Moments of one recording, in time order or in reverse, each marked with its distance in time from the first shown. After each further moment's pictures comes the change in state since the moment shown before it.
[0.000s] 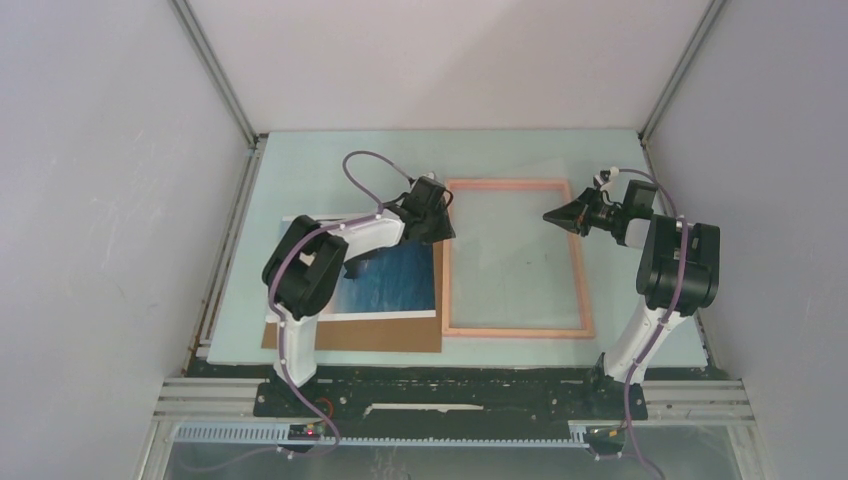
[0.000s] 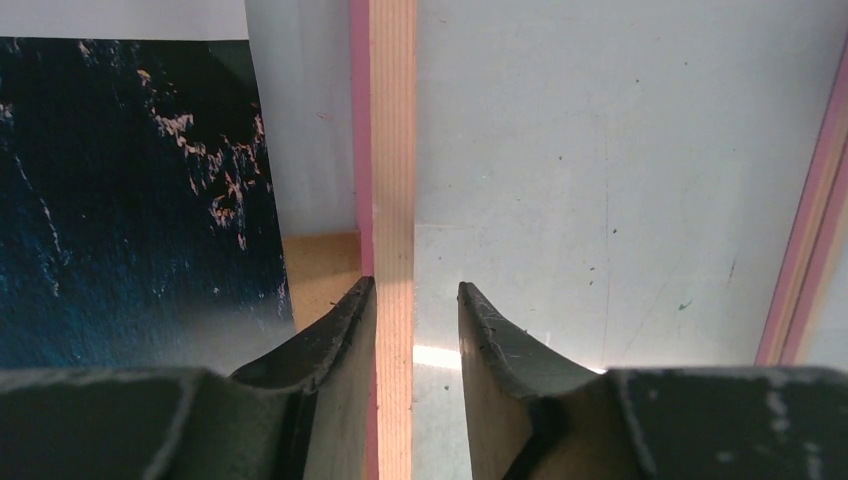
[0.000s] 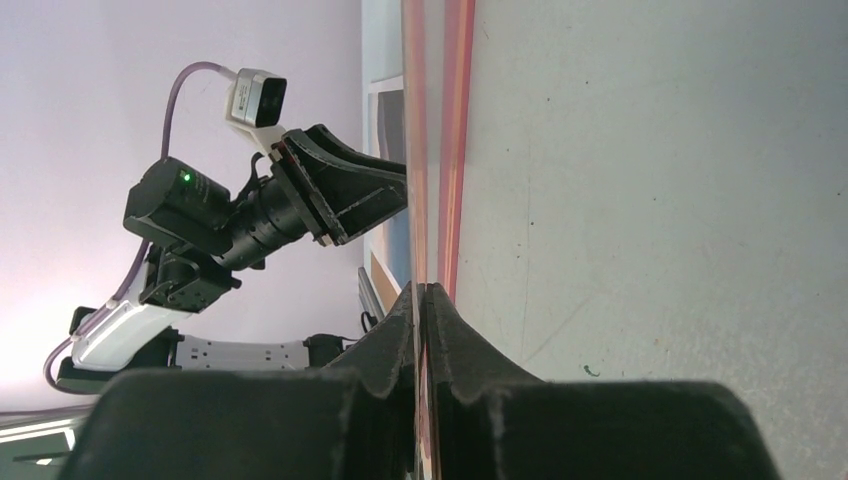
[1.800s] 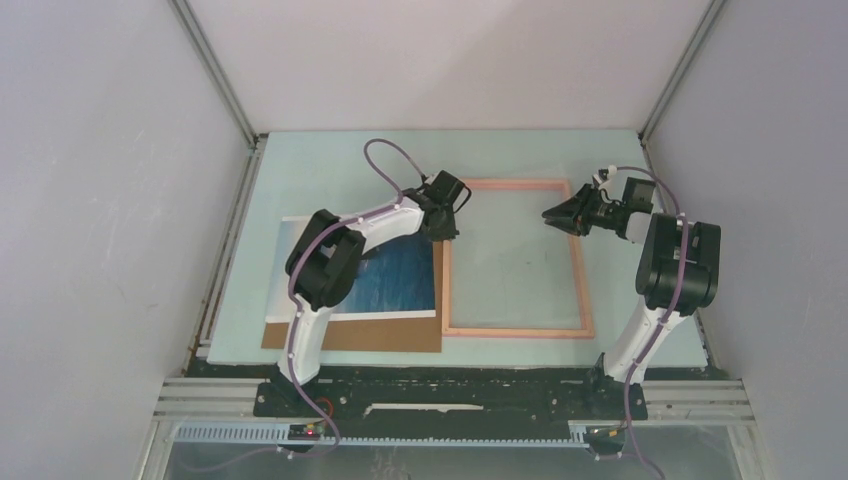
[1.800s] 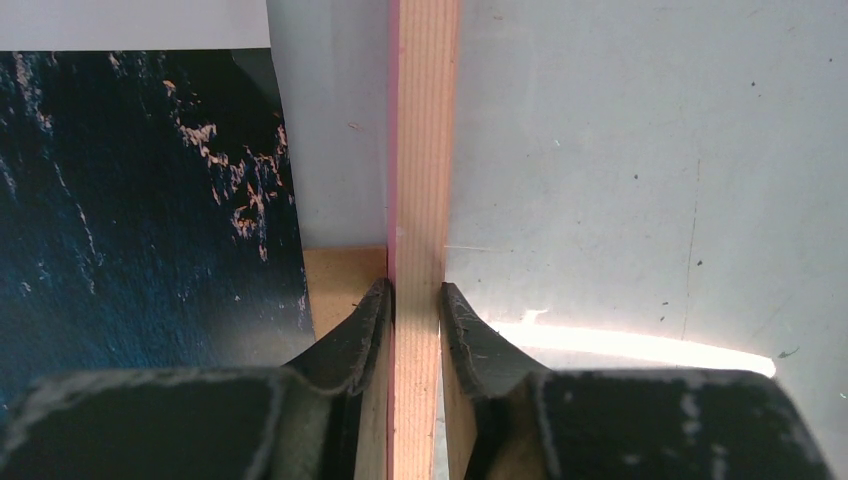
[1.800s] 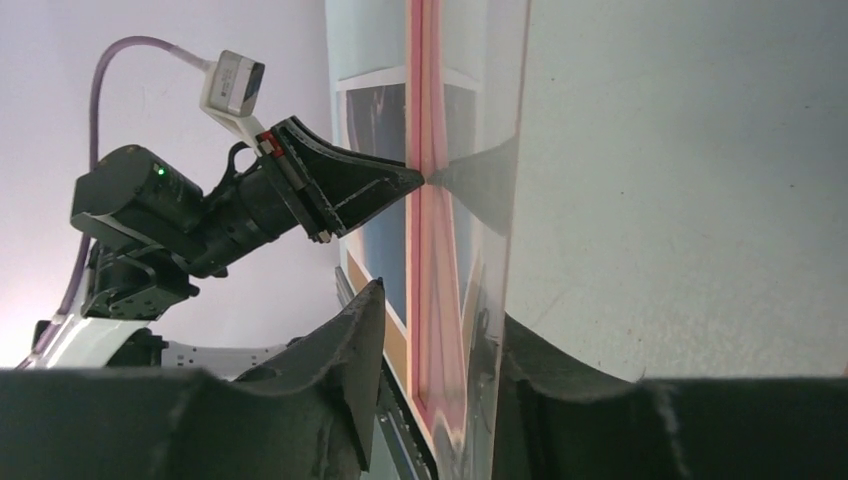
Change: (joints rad) left arm -0.042 0.148 0.261 -0.305 -0.129 0.046; right arm 0.007 0.000 0.059 -0.176 0.048 -0.114
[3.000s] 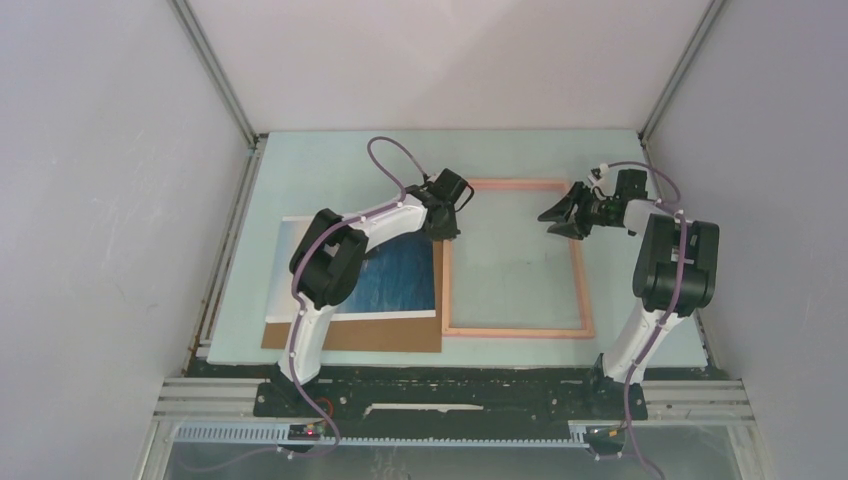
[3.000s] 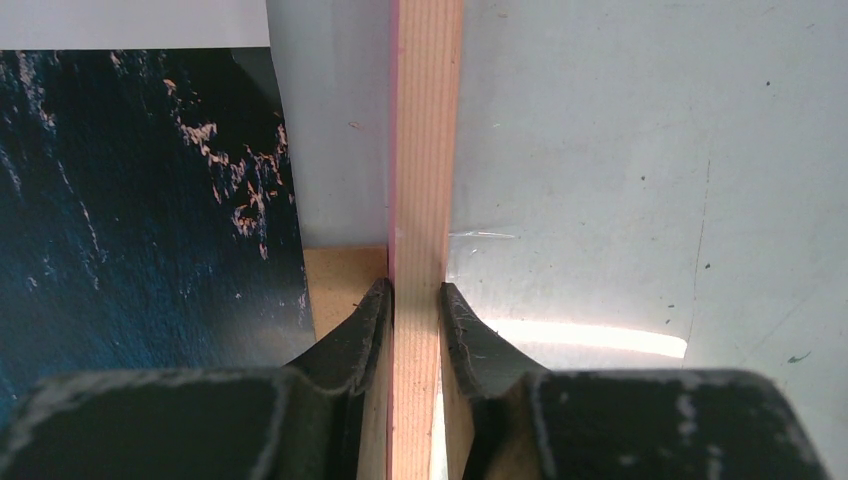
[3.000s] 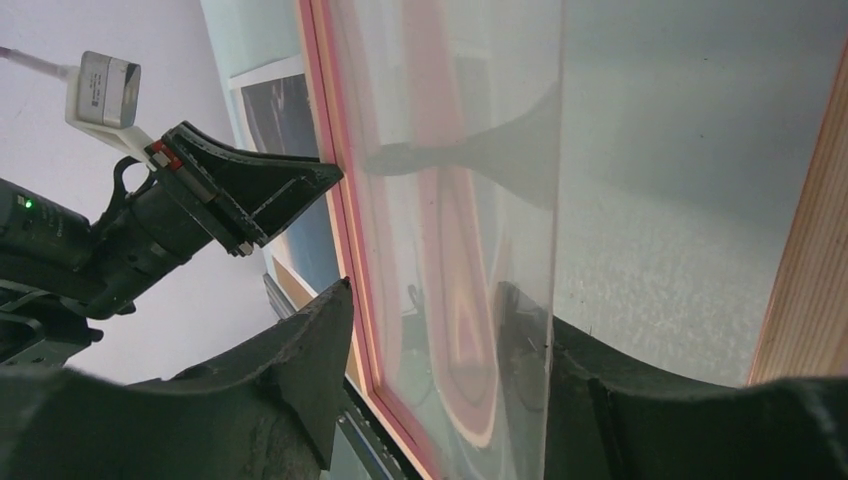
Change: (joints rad) left arm -0.005 0.032 0.065 -0.074 -0.010 0.000; right arm 0.047 -0.018 0.117 -0.377 0.226 -0.214
